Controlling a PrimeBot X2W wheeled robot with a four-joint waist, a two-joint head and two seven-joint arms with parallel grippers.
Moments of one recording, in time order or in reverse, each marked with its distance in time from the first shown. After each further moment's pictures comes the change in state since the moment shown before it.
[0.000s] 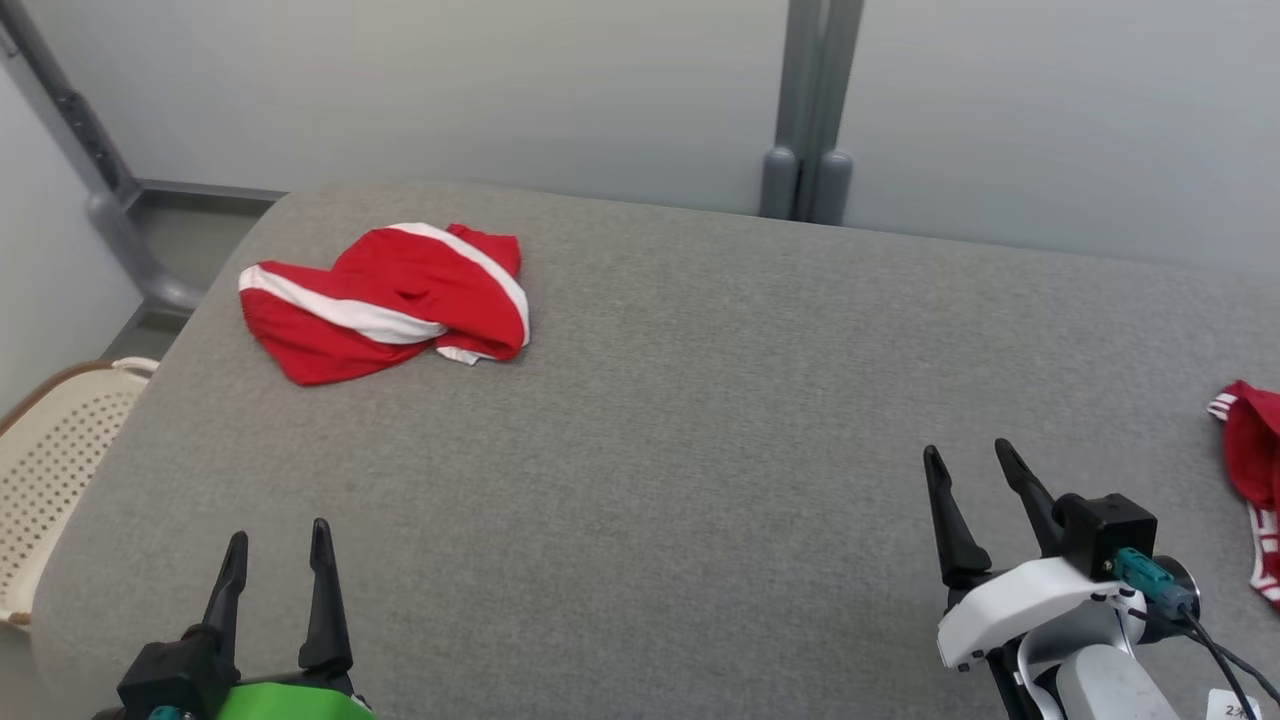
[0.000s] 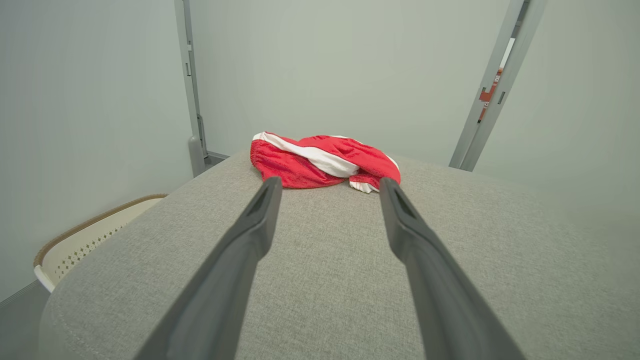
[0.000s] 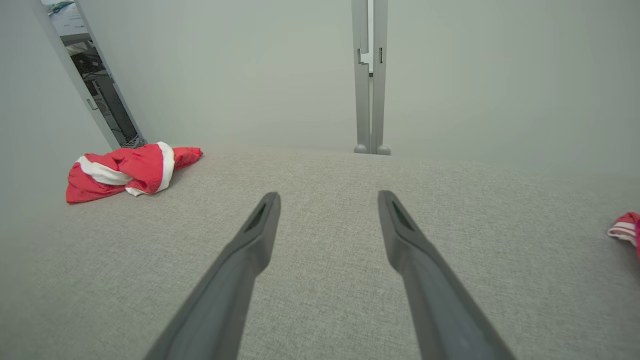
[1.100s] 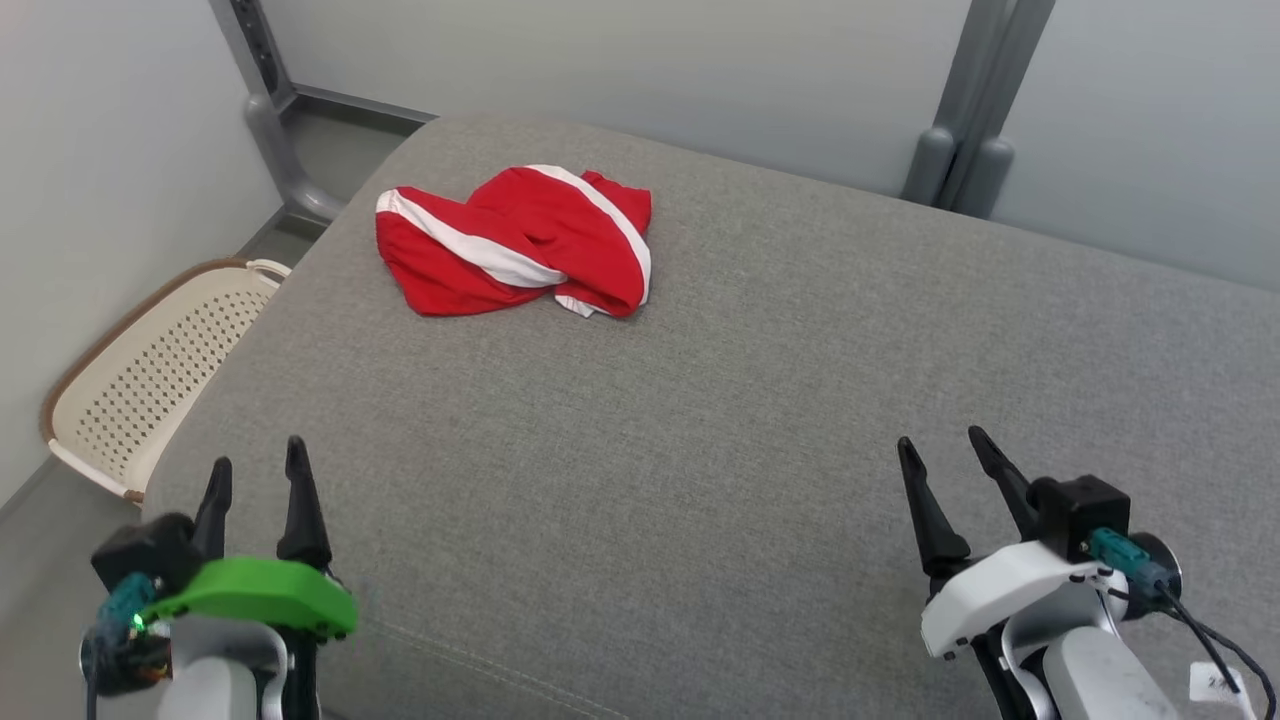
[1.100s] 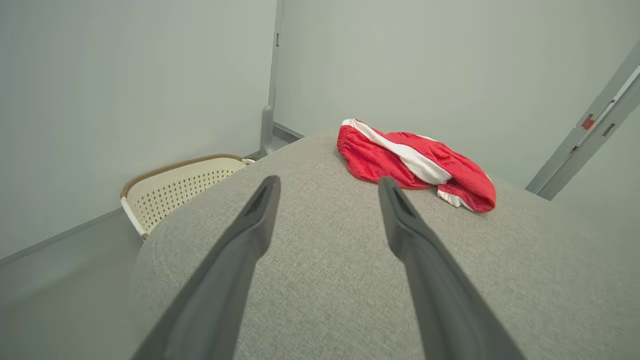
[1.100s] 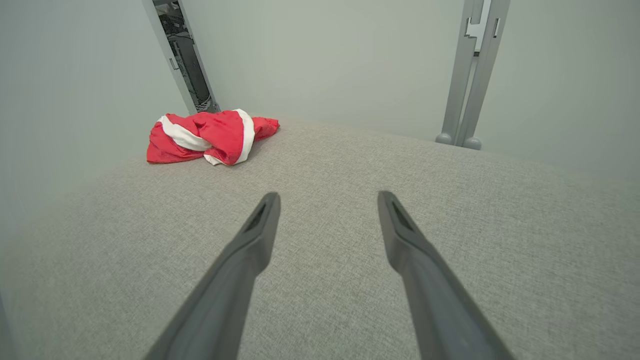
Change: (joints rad) left arm -0.220 0.002 0.051 0.222 -0.089 -0.011 0.058; right arm -0.016 -0.003 0.043 -0.010 -0.006 0.000 0.037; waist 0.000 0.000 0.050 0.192
